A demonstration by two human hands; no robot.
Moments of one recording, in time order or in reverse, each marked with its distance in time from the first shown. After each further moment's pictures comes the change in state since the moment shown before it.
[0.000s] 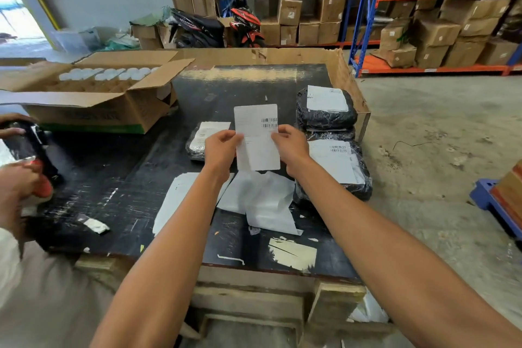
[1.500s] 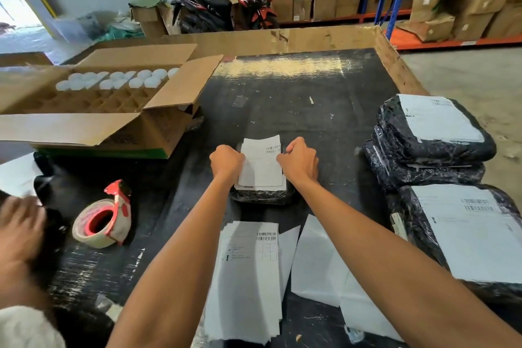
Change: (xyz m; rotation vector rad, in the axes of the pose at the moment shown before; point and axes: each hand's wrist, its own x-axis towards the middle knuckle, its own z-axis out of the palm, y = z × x) left_hand 0.236 -0.051 -0.091 0.703 0.150 -0.122; right_hand 0.132 0.026 0.178 -0.534 0.088 0.051
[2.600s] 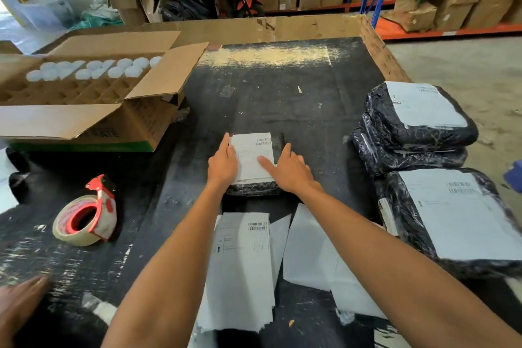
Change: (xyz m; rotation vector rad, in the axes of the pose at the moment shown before) left_hand -0.019 -0.025 0.016 0.002 -0.173 0.173; right_hand -0.015 0.032 0.004 -0.366 -0.312 -0.114
